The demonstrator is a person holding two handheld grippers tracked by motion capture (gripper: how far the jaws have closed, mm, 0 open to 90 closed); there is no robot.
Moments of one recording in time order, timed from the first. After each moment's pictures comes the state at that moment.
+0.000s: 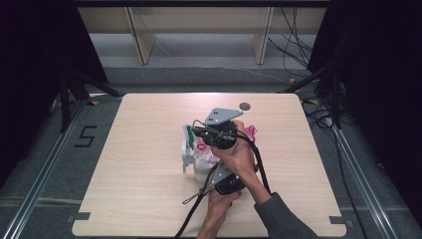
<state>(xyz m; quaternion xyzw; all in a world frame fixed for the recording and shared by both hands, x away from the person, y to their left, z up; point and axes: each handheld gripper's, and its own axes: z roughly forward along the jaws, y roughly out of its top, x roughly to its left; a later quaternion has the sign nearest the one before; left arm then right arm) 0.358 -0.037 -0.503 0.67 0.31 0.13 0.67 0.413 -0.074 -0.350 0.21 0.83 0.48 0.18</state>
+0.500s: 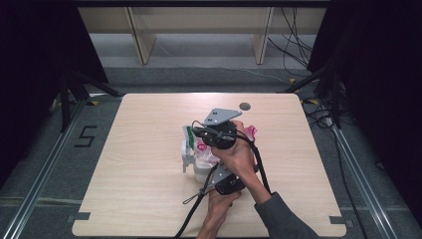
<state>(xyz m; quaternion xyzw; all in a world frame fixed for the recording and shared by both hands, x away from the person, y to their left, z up) 0.359 -0.041 -0.504 0.66 0.30 0.11 0.68 0.414 -0.073 -0.351 0.21 0.84 0.47 0.19</state>
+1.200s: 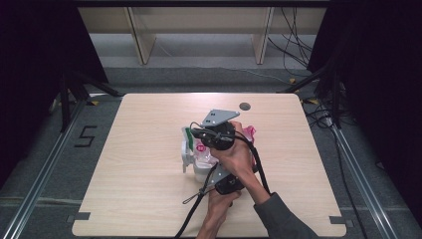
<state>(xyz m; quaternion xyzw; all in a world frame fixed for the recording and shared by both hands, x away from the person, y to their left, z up) 0.359 -0.035 -0.504 0.67 0.30 0.12 0.67 0.412 -0.070 -0.352 0.21 0.84 0.47 0.18</state>
